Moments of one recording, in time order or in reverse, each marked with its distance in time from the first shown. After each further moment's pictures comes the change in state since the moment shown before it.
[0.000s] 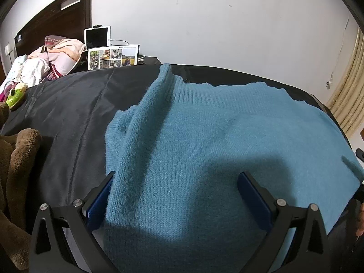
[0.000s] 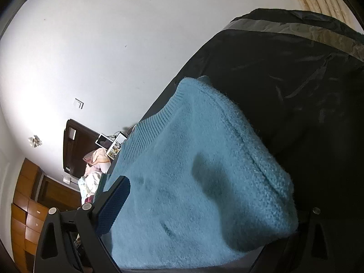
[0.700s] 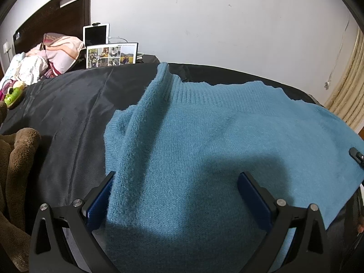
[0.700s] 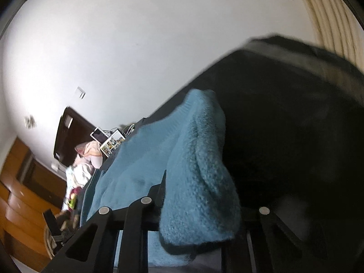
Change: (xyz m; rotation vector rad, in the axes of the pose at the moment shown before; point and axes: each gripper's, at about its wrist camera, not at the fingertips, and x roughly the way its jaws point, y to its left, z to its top) left arm 0.000 0.003 0.001 -0.021 0.020 -0.029; right arm -0.010 0.042 0.004 -0.212 -0.059 -0.083
